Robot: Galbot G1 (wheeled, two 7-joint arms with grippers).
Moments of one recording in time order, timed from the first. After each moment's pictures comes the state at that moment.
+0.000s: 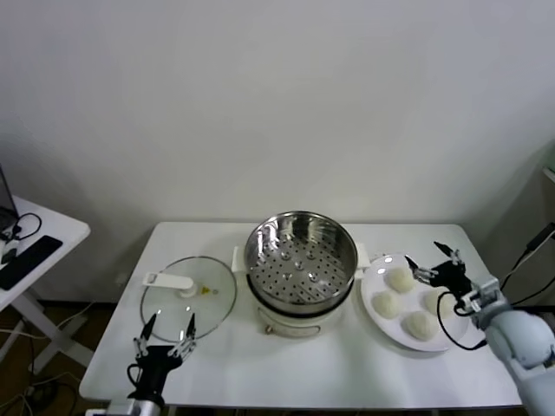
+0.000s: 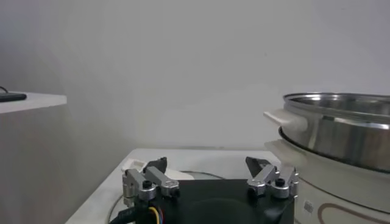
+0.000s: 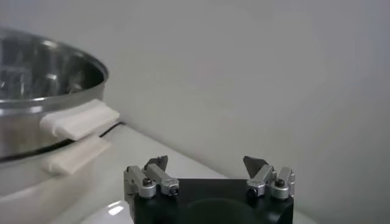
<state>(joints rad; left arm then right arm) 1.69 -1.58 -0.67 -2.00 -0.07 -0.05 0.13 -1.11 0.74 0.48 1.67 0.31 -0.26 -0.29</state>
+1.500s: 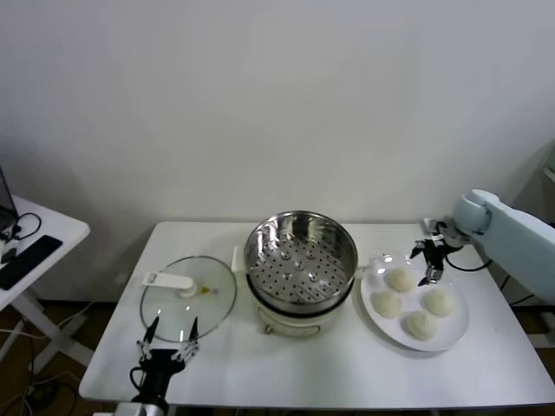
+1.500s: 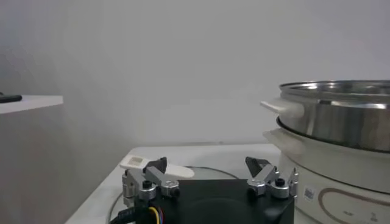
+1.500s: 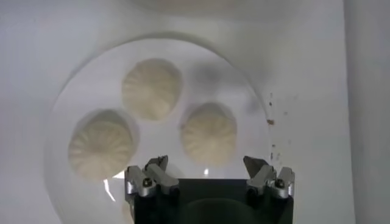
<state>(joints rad) 1.69 -1.59 -0.67 -1.96 -0.02 -0.10 0.13 0.14 0.77 -0.92 0.90 0.02 -0.08 -1.16</state>
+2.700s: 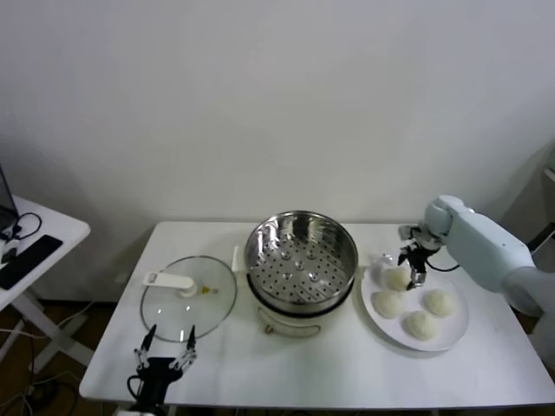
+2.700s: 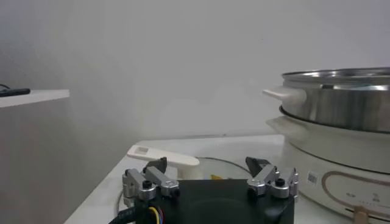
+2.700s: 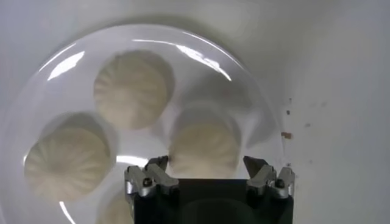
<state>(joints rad) 1.71 -1.59 -0.67 -1.93 -0.01 -0.13 0.13 0.07 0.99 -0.81 0.59 -0.15 0.02 -1.19</state>
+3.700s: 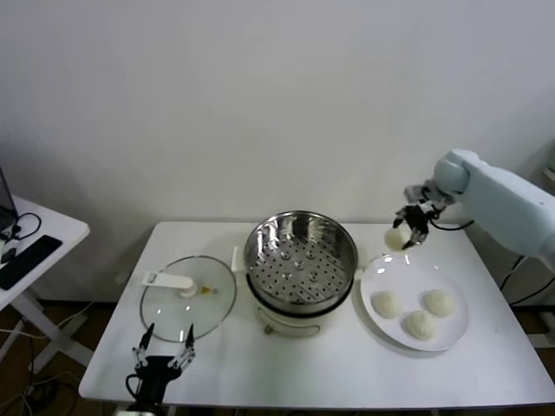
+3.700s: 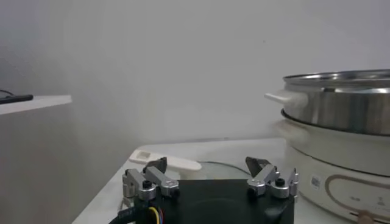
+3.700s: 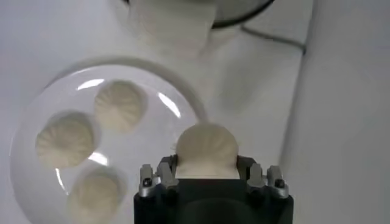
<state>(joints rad) 1.70 -1.58 -0.67 -1.94 0.00 -0.15 0.12 0.41 0.87 -1.08 0.87 0.09 0.13 -1.20</state>
